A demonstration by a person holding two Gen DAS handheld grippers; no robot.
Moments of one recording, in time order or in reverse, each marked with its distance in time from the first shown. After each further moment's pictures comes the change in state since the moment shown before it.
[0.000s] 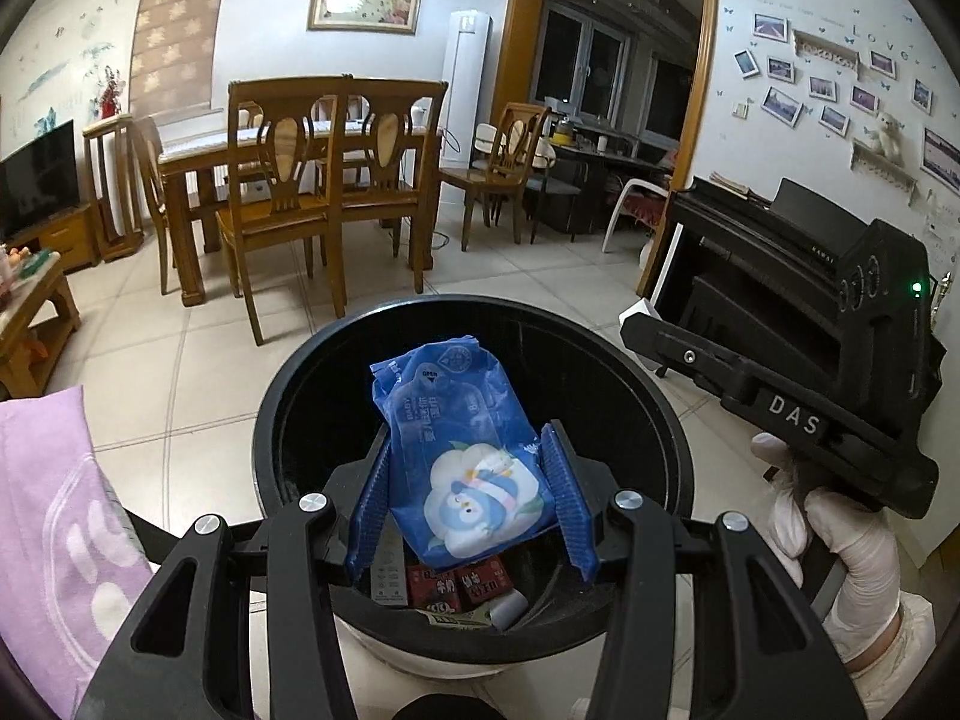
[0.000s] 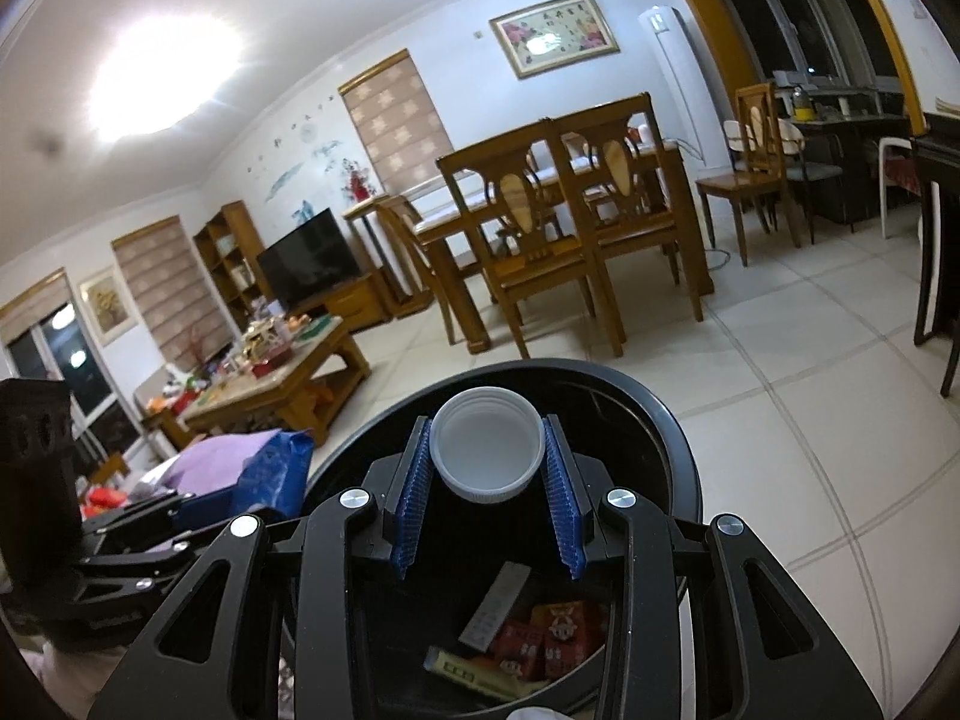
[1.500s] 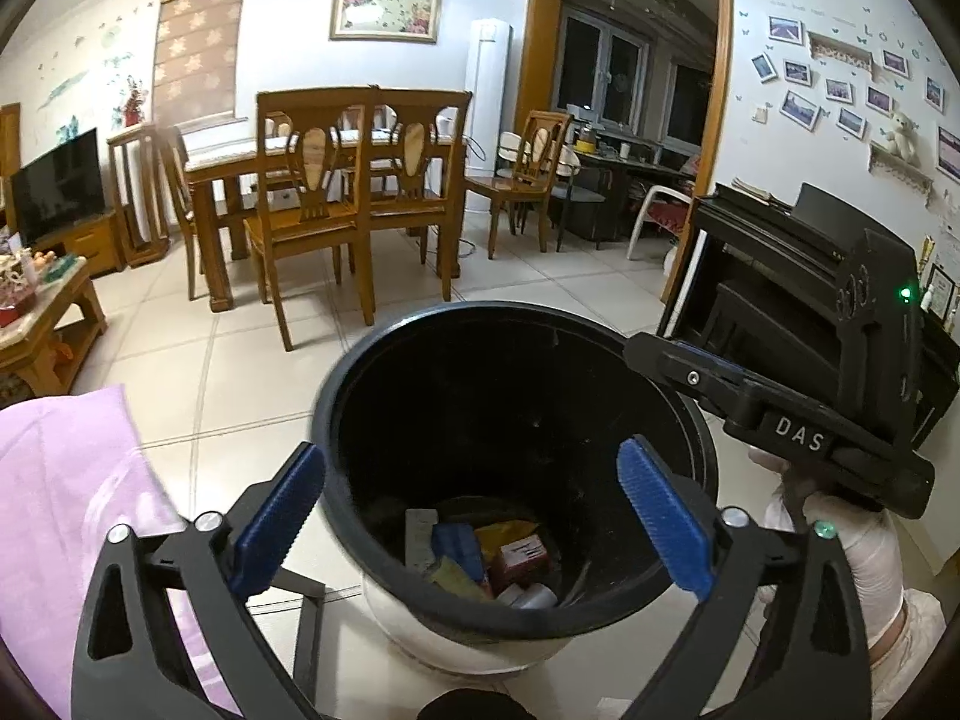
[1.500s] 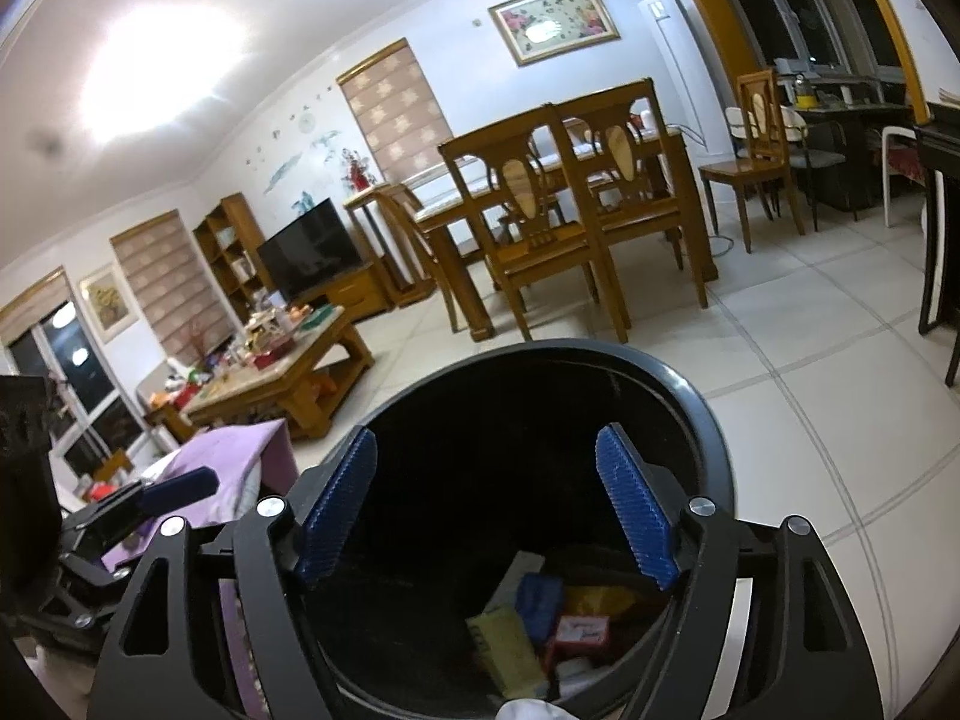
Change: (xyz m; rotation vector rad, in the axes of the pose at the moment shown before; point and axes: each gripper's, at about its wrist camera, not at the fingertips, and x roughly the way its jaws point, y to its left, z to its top) left arm -0.025 0.008 -0.002 -0.009 -0.032 0.076; right arm 0.028 0.026 -0.025 0.006 0.022 0.006
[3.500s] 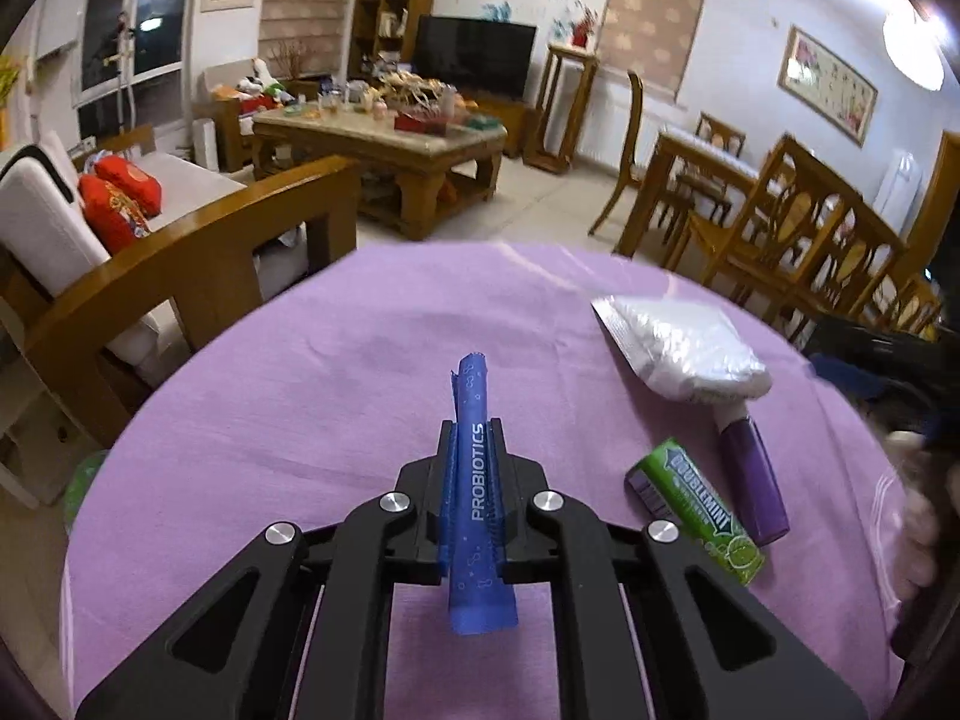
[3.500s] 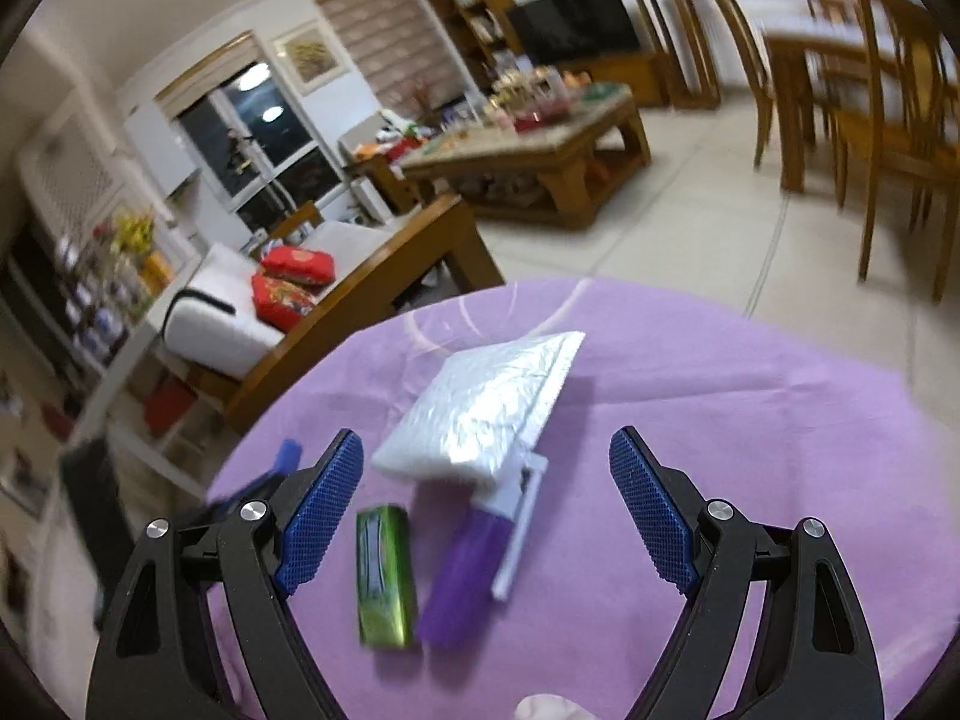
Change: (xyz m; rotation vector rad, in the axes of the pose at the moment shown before) left arm -0.206 0.386 -0.135 -0.672 0.027 0.699; right arm 0.280 0.507 -0.041 -0.289 0.600 0.509
